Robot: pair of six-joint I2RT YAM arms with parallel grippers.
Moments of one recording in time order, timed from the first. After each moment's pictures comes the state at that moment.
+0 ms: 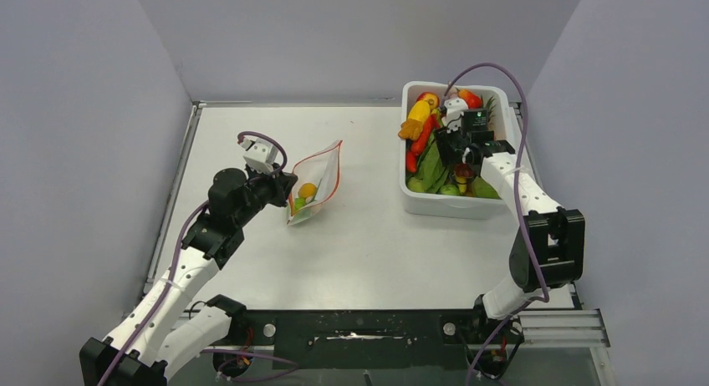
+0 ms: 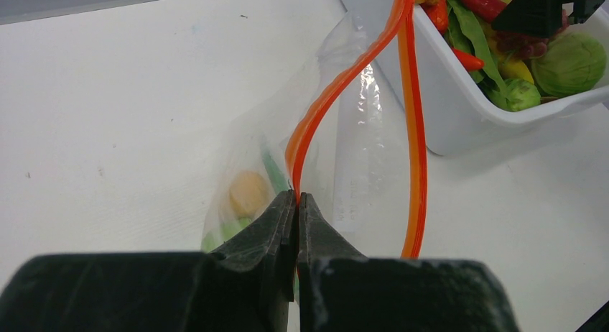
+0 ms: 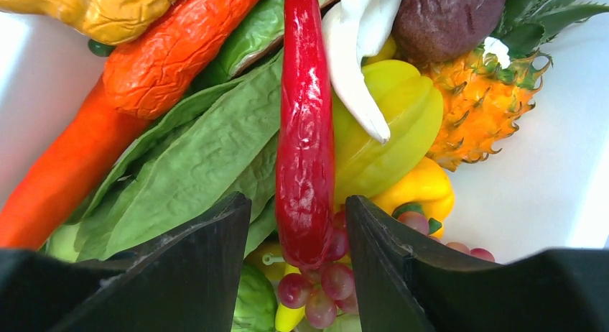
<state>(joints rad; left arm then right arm) -0.42 0.88 0.74 -0.09 0.11 -0.20 0.13 1.59 1.25 -0.39 0.02 -0.26</state>
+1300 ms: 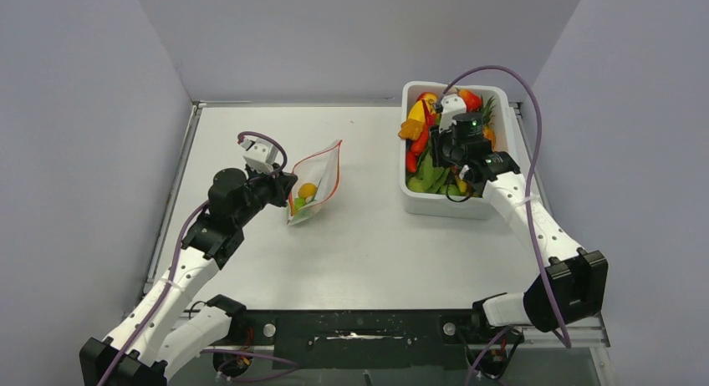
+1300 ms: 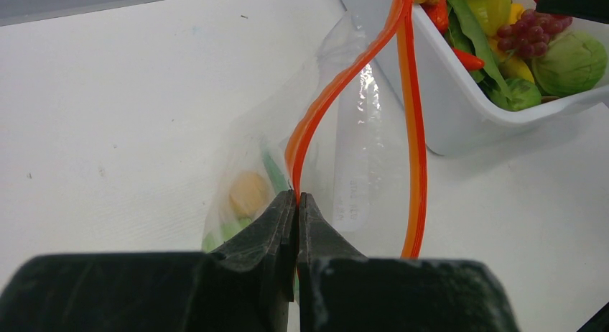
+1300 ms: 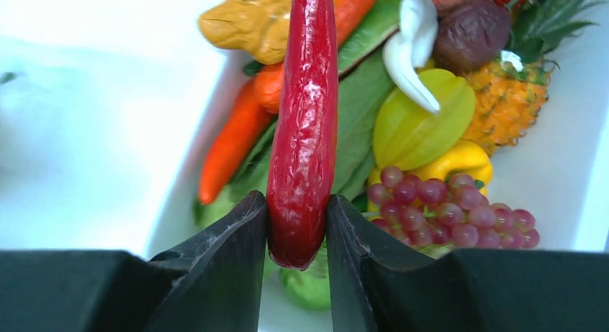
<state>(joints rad) -0.42 0.87 0.74 -0.09 0.11 -0.19 0.28 1.39 1.22 -0.45 0.08 -0.07</state>
